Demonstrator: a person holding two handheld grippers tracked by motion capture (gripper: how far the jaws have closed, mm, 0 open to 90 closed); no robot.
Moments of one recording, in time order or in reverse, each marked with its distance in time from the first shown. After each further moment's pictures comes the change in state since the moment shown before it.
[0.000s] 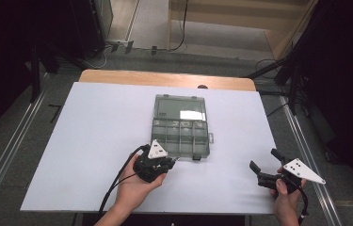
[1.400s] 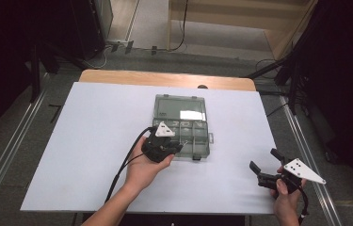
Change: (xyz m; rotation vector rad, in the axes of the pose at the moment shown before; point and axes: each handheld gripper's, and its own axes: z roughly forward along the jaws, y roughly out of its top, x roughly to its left) left arm 0.020 0.044 0.018 -0.033 -0.026 -0.028; right arm 0.000 0.000 0.000 -0.005 0.015 -0.001
